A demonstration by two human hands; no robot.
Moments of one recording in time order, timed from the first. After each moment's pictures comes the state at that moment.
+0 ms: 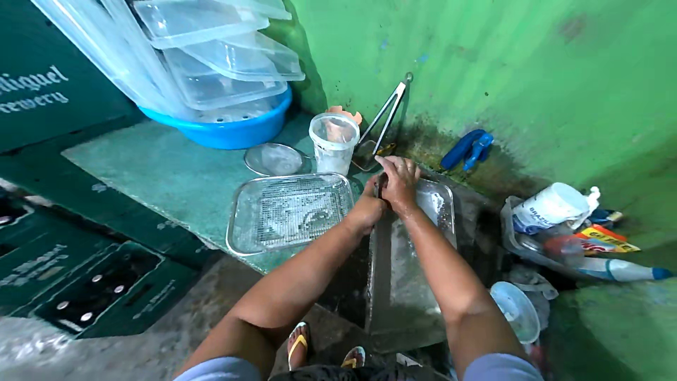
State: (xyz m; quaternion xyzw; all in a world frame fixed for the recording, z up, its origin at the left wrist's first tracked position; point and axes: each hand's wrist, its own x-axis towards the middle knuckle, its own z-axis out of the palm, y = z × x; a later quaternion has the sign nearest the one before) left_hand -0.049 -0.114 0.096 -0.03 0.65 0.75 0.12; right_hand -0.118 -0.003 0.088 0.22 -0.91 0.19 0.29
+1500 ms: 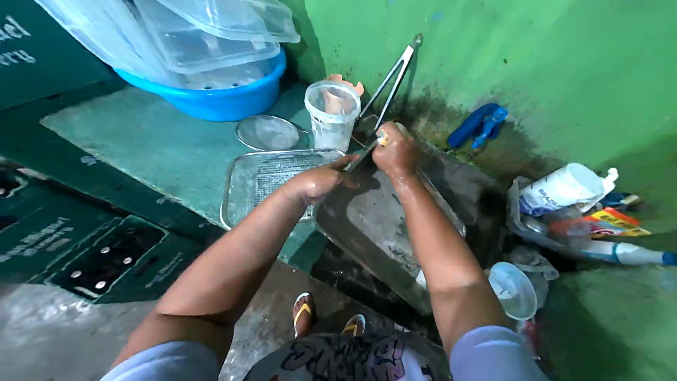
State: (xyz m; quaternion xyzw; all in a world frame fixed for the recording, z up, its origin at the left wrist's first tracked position) left_hand -0.037 -0.203 0.133 0.02 0.71 0.66 0.25; right_hand -0.118 -0.033 0.117 0.11 -0.93 0.26 0.24
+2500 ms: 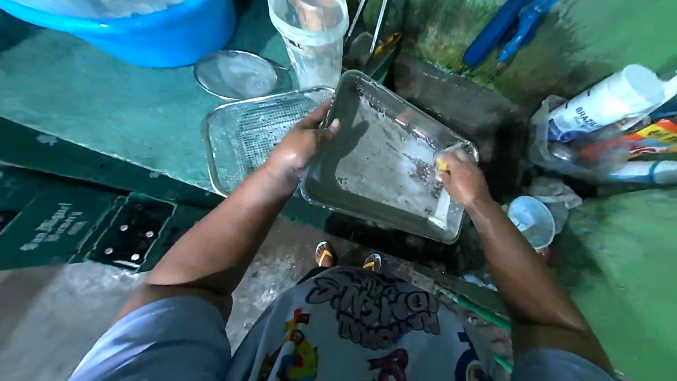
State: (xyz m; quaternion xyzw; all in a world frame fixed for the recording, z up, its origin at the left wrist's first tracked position) left_hand -0.024 -0.222 0.083 -0.05 0.67 0.72 0.16; right_hand -0.002 0.113 0.040 0.00 -0.99 0.13 -0.05
